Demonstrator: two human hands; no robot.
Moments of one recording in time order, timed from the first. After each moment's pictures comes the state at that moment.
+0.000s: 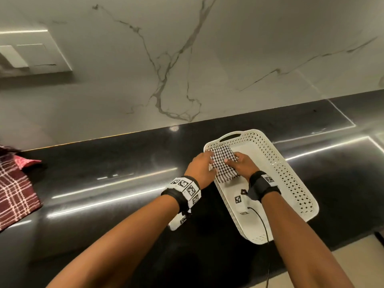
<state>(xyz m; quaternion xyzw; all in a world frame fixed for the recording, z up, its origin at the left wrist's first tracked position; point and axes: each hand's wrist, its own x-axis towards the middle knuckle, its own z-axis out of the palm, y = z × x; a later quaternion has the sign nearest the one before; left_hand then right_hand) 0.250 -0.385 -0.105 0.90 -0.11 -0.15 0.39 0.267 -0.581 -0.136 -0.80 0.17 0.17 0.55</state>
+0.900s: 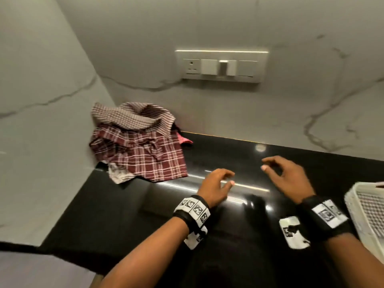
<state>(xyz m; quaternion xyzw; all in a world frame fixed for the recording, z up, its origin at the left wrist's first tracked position) 0.136 -0.039 -0.084 0.89 0.04 0.04 0.45 0.226 -0.255 -0.038 -0.90 -0.20 0.02 0.38</state>
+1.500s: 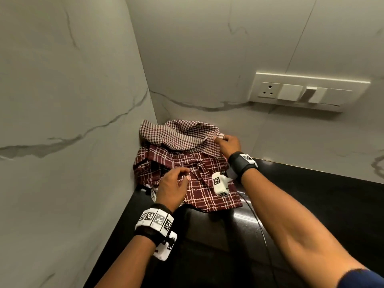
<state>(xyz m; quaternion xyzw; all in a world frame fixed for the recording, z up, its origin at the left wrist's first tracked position) 0.089 0.260 -0.069 0.87 0.19 0.17 0.42 0.287 0.137 -0.034 -0.78 0.00 0.20 0.60</state>
